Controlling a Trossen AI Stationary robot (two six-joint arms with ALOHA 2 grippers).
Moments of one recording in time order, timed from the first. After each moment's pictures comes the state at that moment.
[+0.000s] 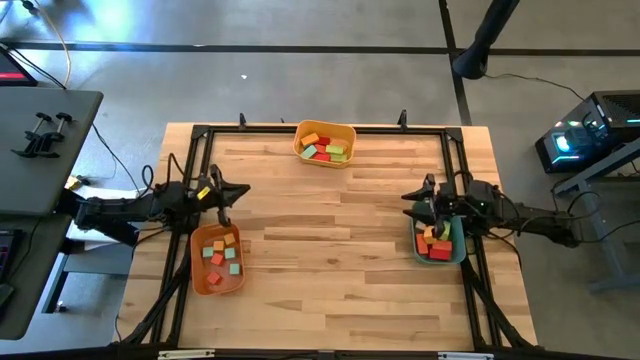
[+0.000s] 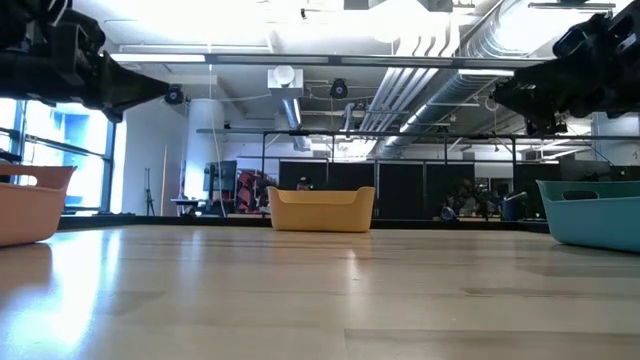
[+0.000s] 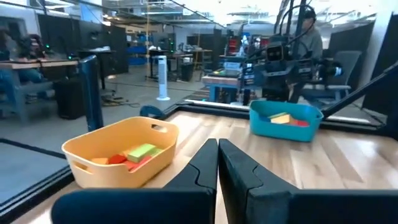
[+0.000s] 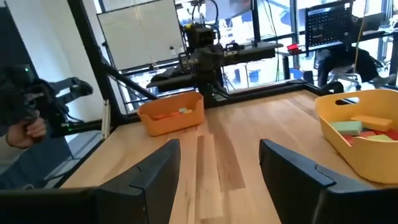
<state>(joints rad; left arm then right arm) 0.02 0.01 0.01 0.05 -0.30 0.00 -0.18 0.02 0.02 0.03 -0.19 0.19</state>
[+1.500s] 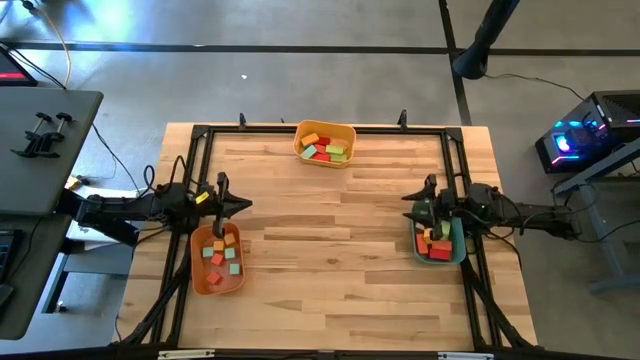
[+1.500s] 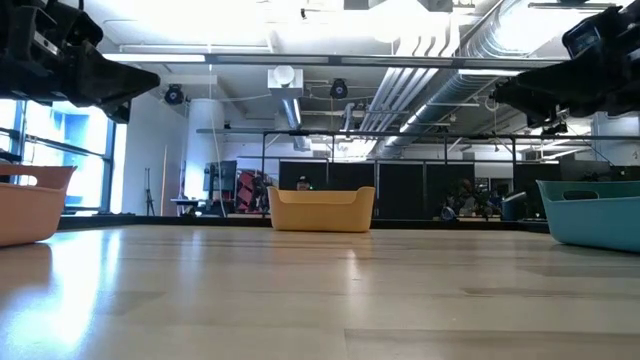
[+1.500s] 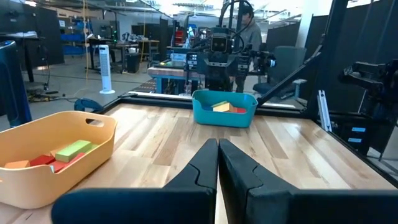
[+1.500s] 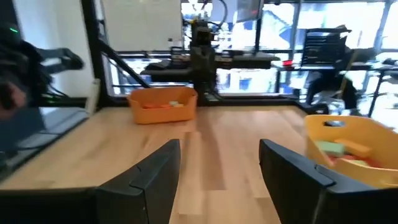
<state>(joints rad) -0.01 0.01 0.01 0.02 -0.09 -0.05 -0.08 0.02 0.02 0.02 -0.10 0.00</state>
